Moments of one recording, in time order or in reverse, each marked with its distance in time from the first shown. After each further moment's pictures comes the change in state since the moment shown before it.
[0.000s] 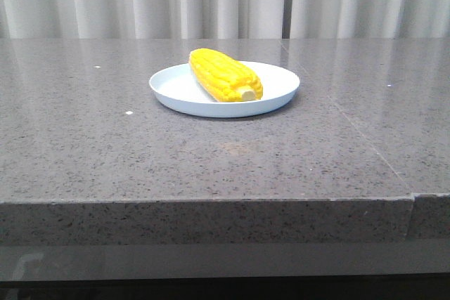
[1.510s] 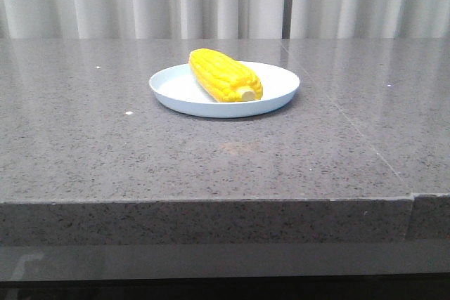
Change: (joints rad) left arm 0.000 0.000 0.000 0.001 -0.047 0.000; right arm -0.243 -0.198 0.145 0.000 -0.138 0.001
